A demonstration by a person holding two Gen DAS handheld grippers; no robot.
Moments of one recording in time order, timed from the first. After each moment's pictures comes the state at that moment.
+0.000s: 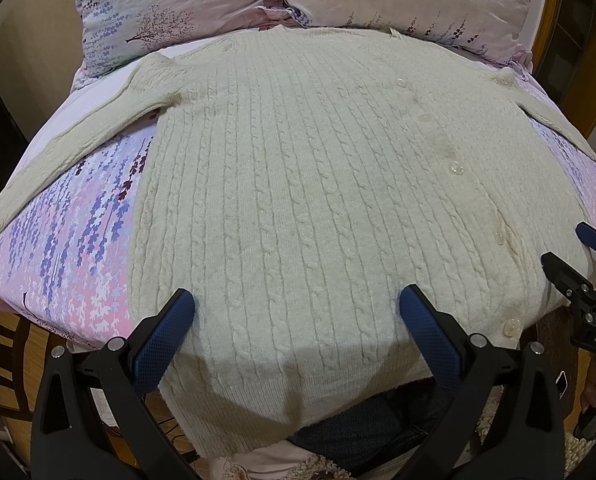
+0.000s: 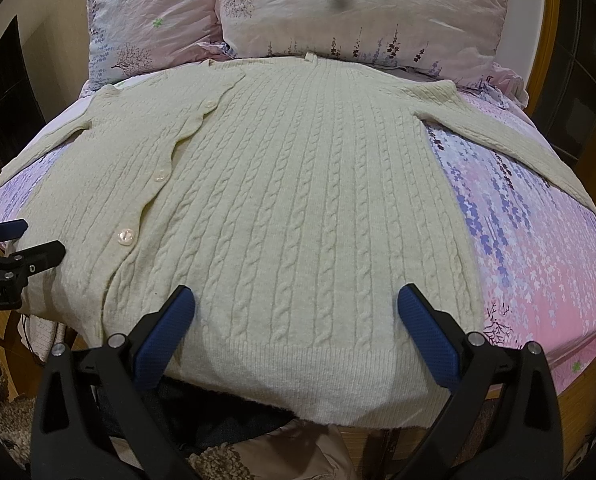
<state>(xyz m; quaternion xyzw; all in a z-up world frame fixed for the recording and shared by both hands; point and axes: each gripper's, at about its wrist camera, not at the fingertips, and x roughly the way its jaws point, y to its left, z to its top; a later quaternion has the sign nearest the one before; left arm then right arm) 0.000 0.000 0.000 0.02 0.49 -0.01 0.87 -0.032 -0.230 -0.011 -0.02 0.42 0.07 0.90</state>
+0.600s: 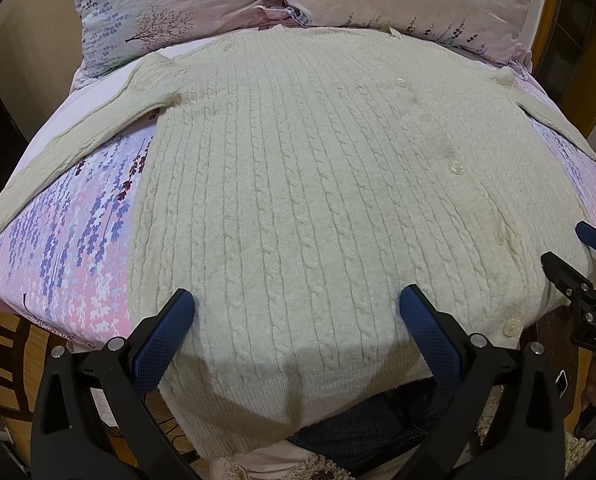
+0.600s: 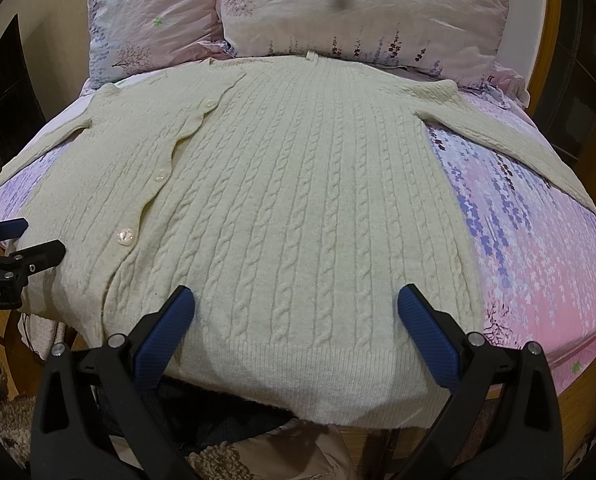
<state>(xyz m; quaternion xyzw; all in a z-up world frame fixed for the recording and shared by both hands) 0.000 0.000 0.000 0.02 0.49 -0.01 0.87 -0.030 -0.230 -0.012 -0.02 0.43 0.07 0.90</state>
